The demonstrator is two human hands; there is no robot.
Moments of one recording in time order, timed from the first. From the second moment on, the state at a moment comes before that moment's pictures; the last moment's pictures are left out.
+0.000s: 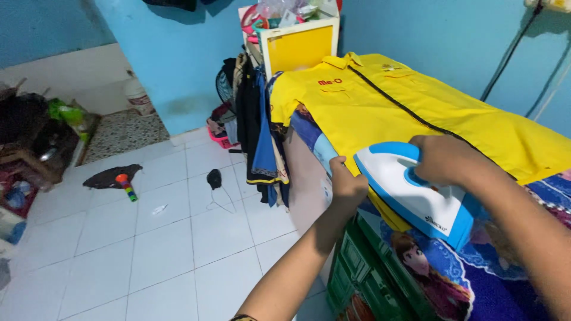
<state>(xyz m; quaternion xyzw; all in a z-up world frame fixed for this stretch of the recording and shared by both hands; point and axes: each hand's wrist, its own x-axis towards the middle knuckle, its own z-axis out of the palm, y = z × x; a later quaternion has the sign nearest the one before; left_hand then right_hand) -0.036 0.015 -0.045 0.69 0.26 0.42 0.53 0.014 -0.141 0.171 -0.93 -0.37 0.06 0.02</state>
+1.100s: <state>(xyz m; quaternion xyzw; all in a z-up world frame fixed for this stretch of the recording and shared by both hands) -0.102 -0.065 0.016 0.70 0.31 0.34 0.55 0.036 -0.154 0.169 -0.91 -0.41 -0.03 0.01</state>
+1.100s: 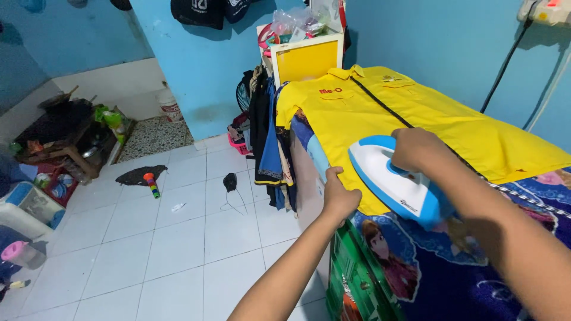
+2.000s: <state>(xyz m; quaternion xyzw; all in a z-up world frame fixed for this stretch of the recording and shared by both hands) -0.047 -0.091 0.033 0.86 0.16 0.41 0.27 0.110 -0.233 0.164 -0.95 -0.32 0.00 -0.01</state>
